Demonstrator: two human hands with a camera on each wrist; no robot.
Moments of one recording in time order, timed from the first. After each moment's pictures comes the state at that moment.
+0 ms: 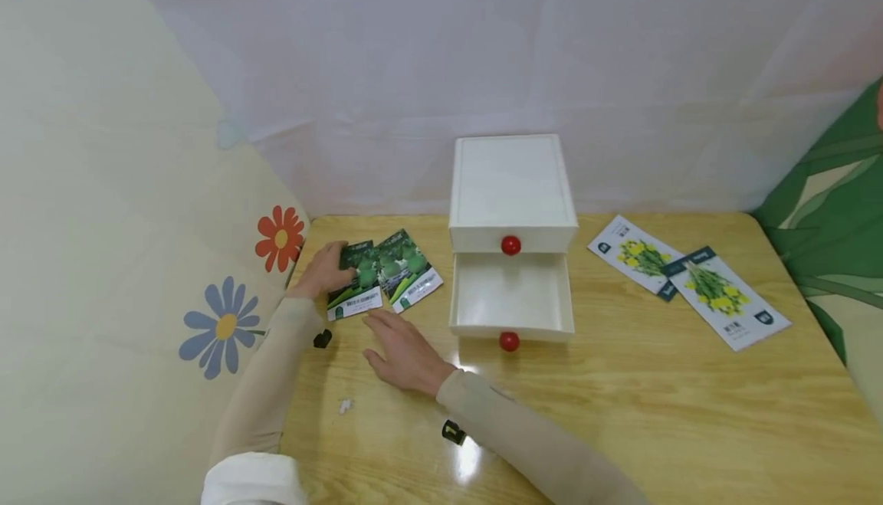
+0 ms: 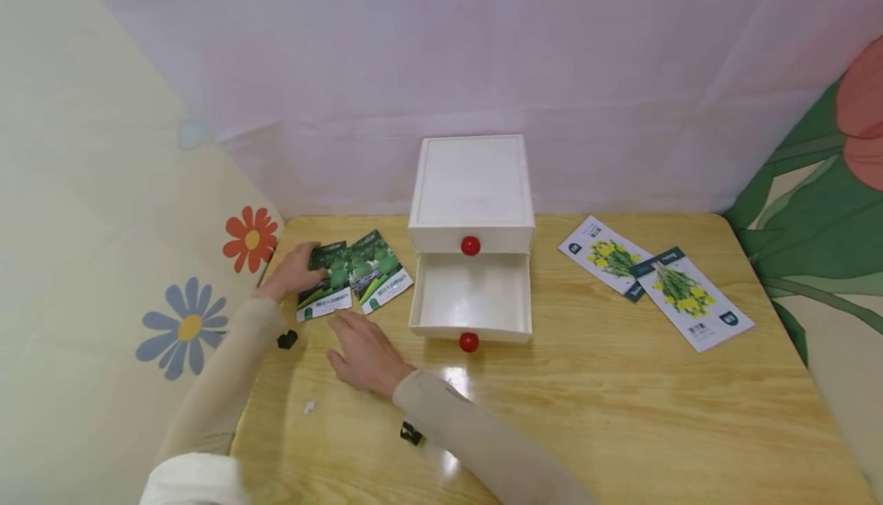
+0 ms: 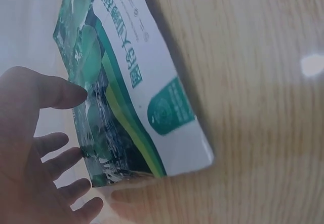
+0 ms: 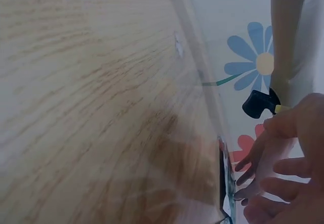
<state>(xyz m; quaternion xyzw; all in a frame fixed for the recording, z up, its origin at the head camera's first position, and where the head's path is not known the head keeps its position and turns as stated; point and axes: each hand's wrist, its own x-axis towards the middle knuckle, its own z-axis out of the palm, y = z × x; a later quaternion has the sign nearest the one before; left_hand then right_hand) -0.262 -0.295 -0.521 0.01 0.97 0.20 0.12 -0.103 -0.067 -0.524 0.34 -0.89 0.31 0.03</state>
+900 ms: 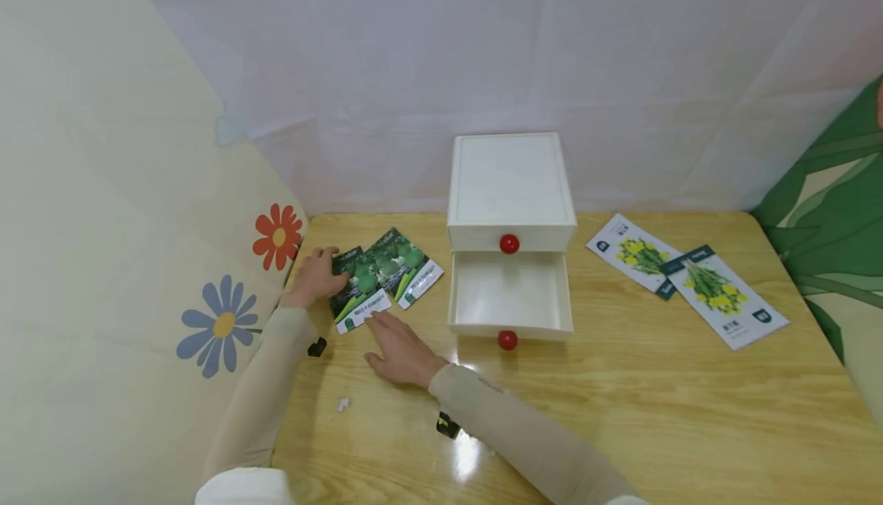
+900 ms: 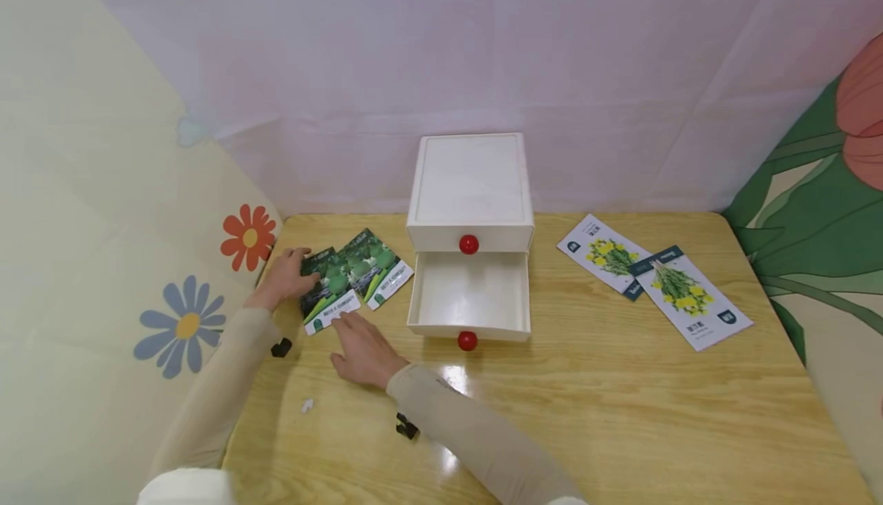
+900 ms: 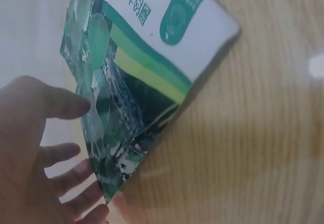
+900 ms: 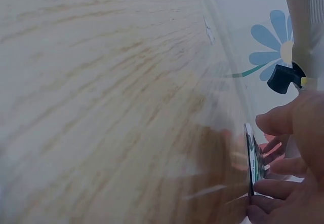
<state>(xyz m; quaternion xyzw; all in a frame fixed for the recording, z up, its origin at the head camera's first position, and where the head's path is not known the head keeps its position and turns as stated) -0.243 -0.296 -0.517 -0.02 0.98 0.16 0.09 -0.115 -0.076 -0.549 0.33 -0.90 0.29 -0.05</state>
